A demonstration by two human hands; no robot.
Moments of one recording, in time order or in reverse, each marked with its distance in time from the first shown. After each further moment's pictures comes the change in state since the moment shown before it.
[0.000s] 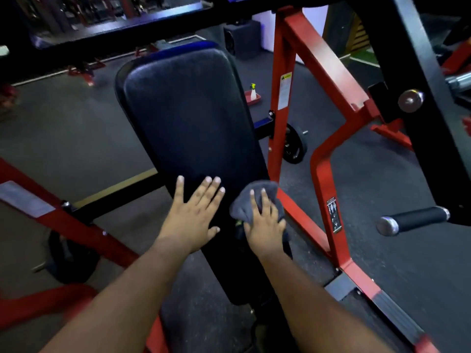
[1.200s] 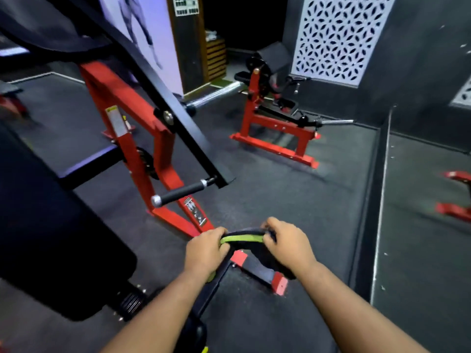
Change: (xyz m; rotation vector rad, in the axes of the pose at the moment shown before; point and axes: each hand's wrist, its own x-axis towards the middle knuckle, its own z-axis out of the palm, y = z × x) left_hand -0.053 0.498 -0.233 -0.804 0.157 0.143; right_hand -0.322 0.406 -0.380 -0.057 0.115 0.260
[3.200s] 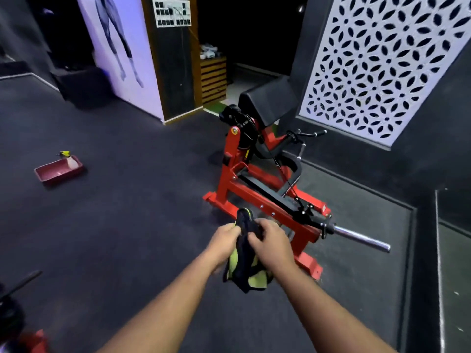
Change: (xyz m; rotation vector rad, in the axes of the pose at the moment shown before) left_hand 1.074 0.275 0.097 -1.072 -0.196 -0.368; right_hand 1.011 0.394 -0.088 0.342 0.027 0.053
